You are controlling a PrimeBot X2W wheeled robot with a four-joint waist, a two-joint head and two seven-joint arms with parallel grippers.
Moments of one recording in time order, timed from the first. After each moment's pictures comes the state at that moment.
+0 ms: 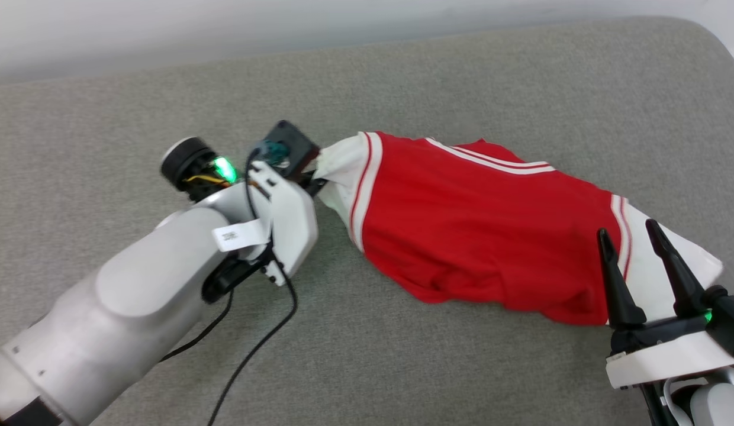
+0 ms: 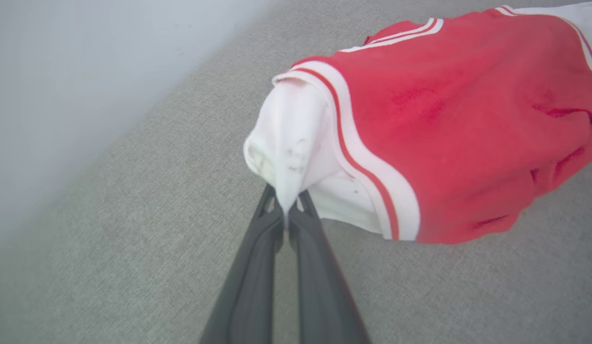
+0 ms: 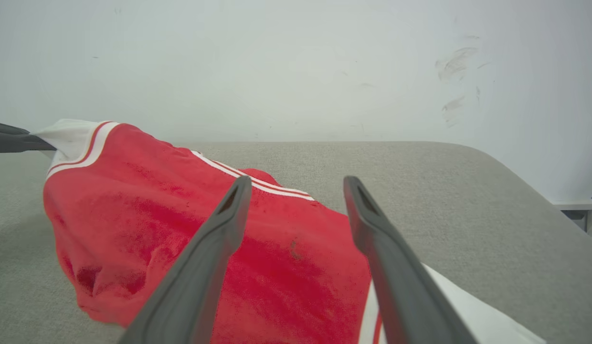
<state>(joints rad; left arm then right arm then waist) -0.99 0.53 -1.12 0.38 -0.79 -0.04 0.22 -0.09 -0.21 0.04 0.05 0.25 0.13 -0.26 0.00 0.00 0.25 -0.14</state>
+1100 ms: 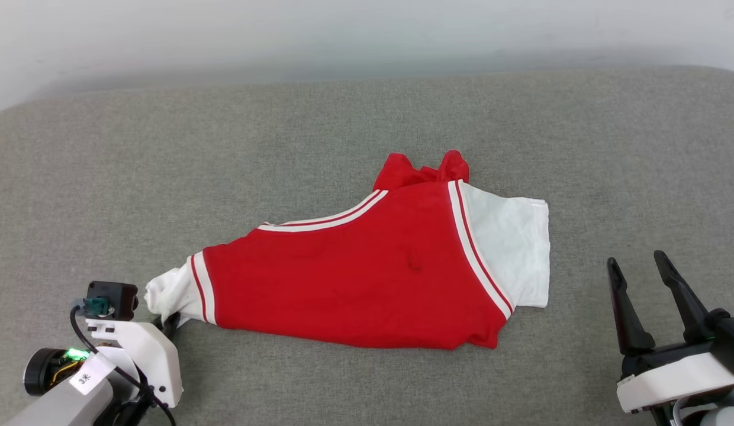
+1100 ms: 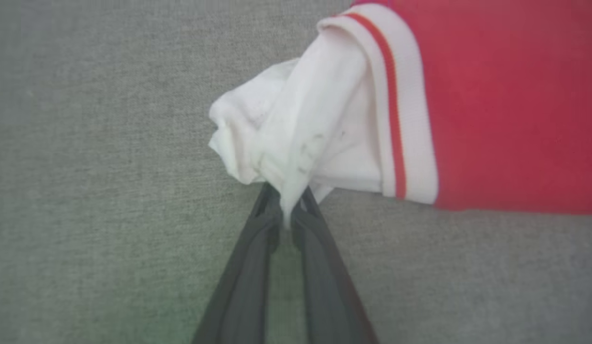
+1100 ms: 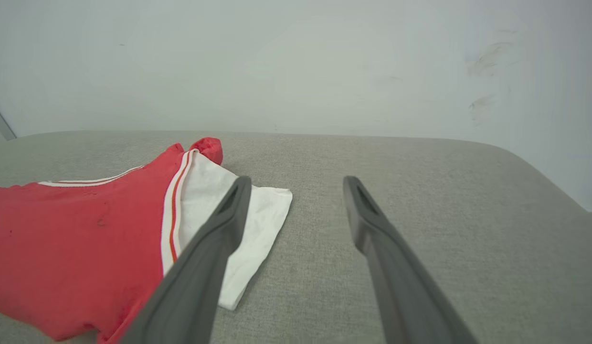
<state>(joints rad) -0.47 0.74 -0.95 0.46 -1.11 0.19 0.00 -0.03 -0.22 0.01 0.09 0.24 0.13 -0.25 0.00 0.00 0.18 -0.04</state>
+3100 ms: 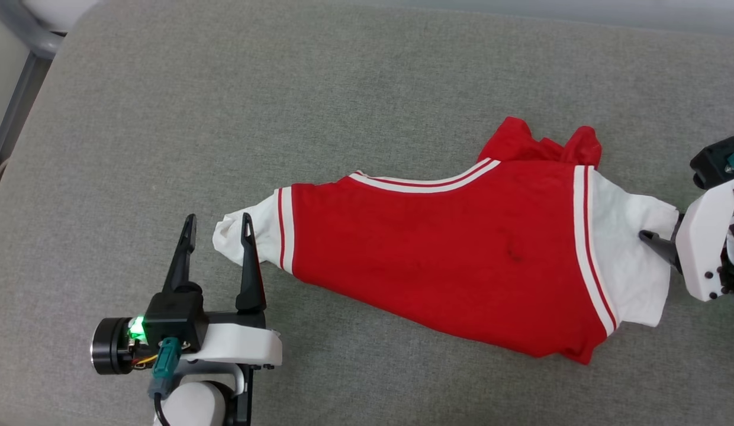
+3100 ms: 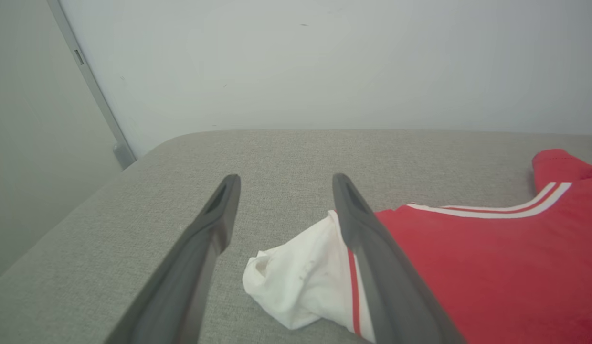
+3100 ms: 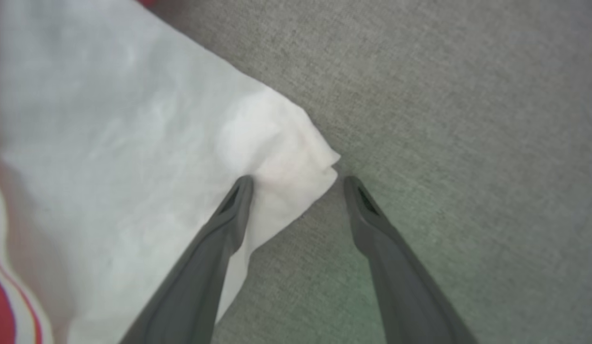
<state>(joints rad) -0.15 0.18 -0.26 0.00 -0.19 0.29 -0.26 -0.70 -0.74 0.70 0.47 0.78 0.13 0.59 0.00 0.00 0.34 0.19</state>
